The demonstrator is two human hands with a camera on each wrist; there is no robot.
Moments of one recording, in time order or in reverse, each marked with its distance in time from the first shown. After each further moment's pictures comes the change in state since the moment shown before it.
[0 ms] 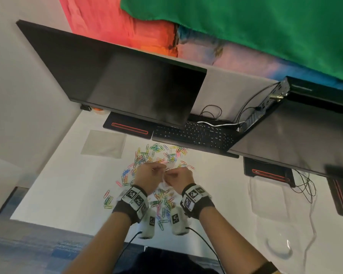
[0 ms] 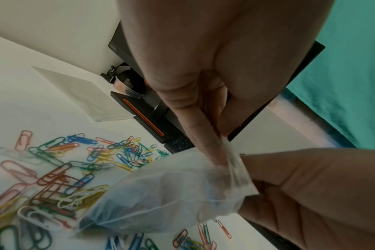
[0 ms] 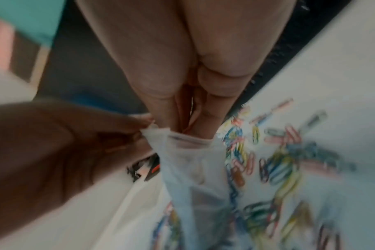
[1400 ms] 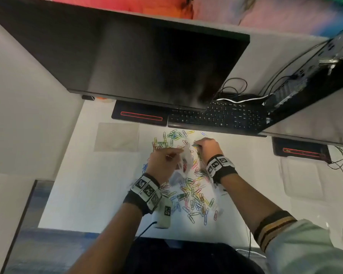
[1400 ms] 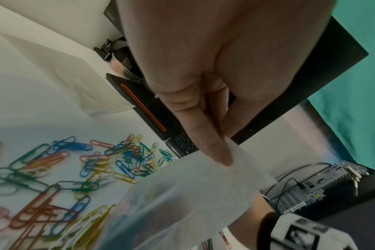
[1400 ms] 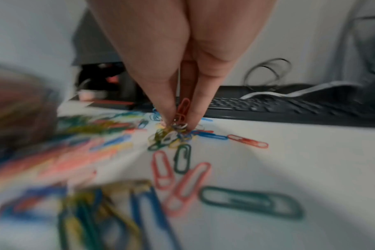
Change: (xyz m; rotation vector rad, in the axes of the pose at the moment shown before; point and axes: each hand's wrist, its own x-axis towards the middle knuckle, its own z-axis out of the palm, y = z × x) left_hand 0.049 -0.035 -0.029 -0.151 -0.194 -0.042; right_hand 0.120 0.057 0.011 -0.634 0.106 -0.158
